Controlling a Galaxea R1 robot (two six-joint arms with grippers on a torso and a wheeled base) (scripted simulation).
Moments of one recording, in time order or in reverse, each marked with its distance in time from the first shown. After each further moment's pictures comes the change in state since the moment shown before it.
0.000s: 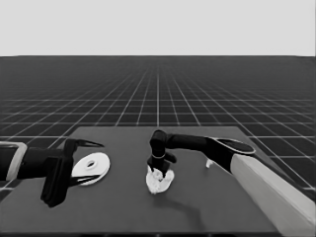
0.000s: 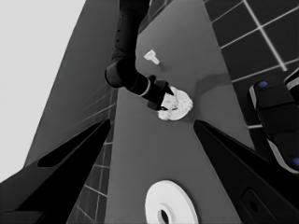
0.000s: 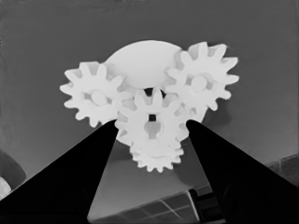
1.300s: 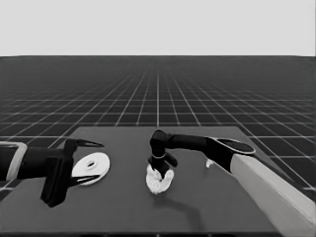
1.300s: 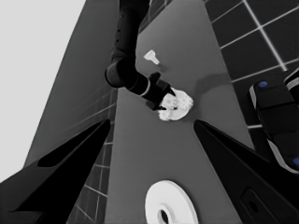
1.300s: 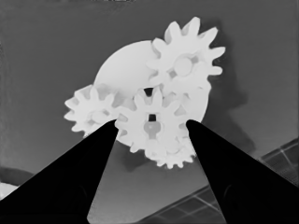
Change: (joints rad) left arm 0.000 0.000 0.000 0.000 0.000 0.000; right arm 0.000 0.000 0.000 0.000 0.000 0.272
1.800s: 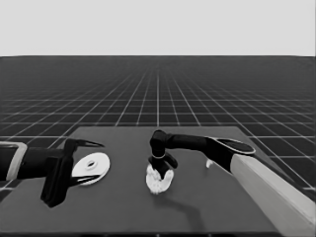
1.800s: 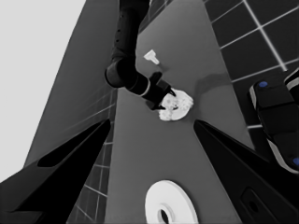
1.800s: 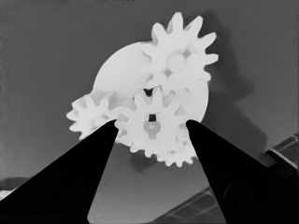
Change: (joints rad) left arm 0.000 0.000 0.000 0.000 0.000 0.000; right arm 0.000 0.000 0.000 0.000 0.000 0.105
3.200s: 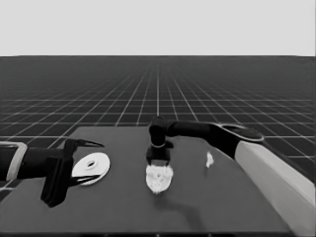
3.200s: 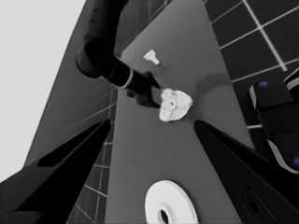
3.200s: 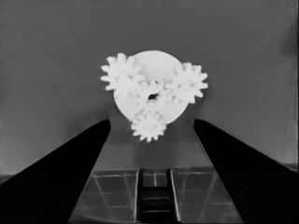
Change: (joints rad) left arm 0.000 0.000 0.000 0.000 0.000 0.000; right arm 0.132 -0.016 0.071 0.110 -0.039 -0.818
